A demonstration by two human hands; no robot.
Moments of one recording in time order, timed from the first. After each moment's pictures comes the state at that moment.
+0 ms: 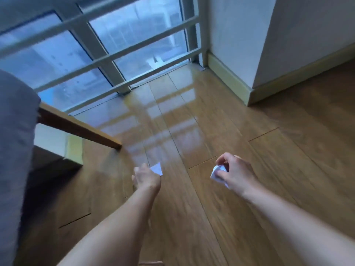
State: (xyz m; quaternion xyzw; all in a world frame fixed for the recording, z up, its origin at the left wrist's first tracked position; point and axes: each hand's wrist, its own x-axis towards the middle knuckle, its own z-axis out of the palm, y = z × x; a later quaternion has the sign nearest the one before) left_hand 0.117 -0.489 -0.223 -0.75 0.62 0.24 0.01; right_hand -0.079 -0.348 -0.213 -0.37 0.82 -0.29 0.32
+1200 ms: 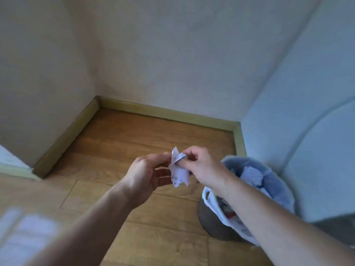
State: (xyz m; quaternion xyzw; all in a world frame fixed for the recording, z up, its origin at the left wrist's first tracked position) left_hand -0.157 -0.147 0.038 -0.10 0.52 0.81 0.24; right_hand -0.166 0.017 0.051 0.04 0.84 -0.53 0.12
